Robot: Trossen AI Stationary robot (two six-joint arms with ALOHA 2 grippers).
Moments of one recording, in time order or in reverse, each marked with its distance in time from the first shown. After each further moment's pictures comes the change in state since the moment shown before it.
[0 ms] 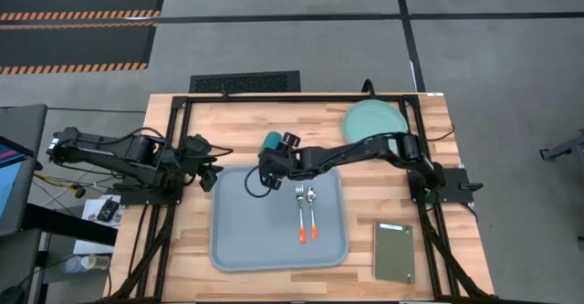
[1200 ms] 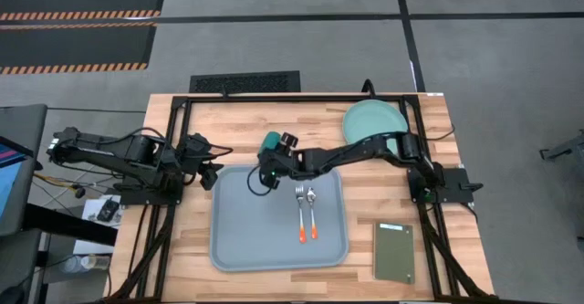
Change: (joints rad) left arm 0.000 0.000 0.000 0.000 -0.045 0.014; right arm -0.011 0.000 -0.086 0.190 -0.002 -0.063
